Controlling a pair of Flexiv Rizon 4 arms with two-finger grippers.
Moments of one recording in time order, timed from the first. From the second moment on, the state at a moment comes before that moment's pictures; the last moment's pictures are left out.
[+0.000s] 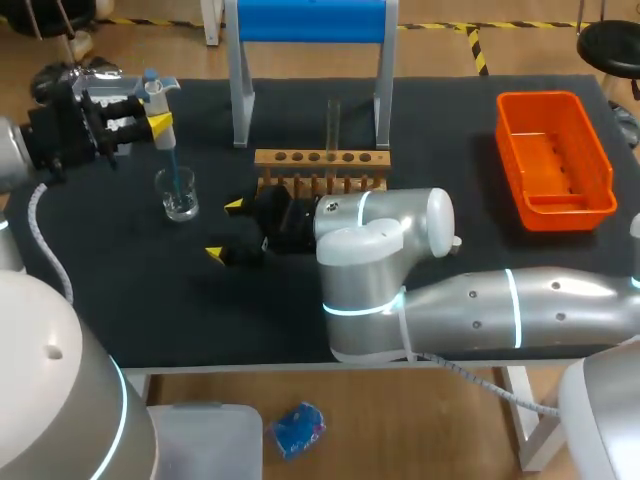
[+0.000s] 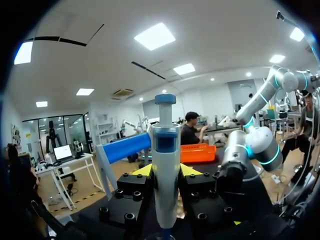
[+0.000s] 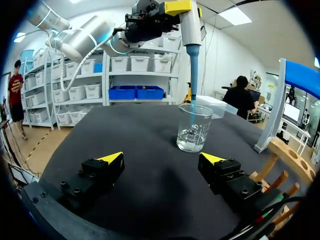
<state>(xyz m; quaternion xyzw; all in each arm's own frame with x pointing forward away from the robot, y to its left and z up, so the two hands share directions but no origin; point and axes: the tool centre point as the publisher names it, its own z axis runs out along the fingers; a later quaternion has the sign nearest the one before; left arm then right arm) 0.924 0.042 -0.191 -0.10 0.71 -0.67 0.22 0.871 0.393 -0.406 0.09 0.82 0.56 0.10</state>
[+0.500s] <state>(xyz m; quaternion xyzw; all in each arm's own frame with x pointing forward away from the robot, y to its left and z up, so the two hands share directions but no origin) 0.927 0.043 -0.206 -0.11 0.71 -0.66 0.22 0.871 0.393 -0.405 0.09 0.82 0.56 0.10</state>
